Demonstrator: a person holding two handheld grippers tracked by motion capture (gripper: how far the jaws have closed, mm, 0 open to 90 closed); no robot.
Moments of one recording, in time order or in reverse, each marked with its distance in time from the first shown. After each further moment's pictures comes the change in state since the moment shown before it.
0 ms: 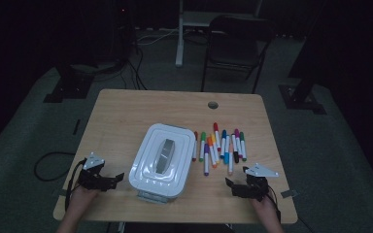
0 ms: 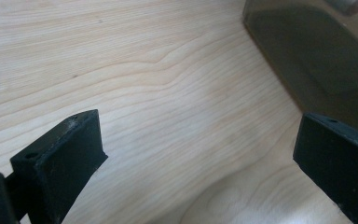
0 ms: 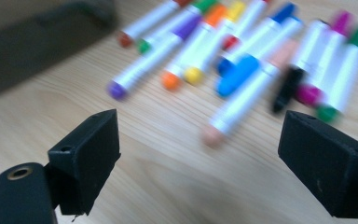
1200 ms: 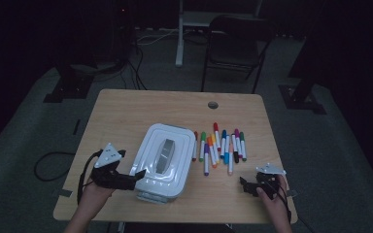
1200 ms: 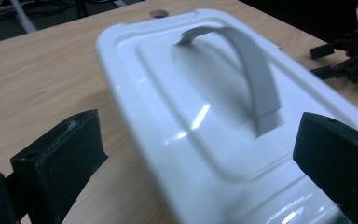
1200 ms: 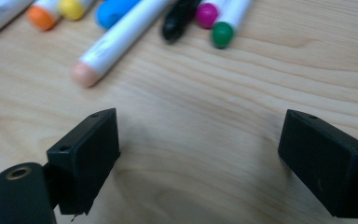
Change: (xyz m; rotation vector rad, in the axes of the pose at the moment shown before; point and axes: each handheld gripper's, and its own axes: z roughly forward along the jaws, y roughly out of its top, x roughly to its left) left arm -0.104 0.090 -0.048 -0.122 -0.134 0.170; right arm -0.040 -0.023 0.008 0.127 -0.171 0.086
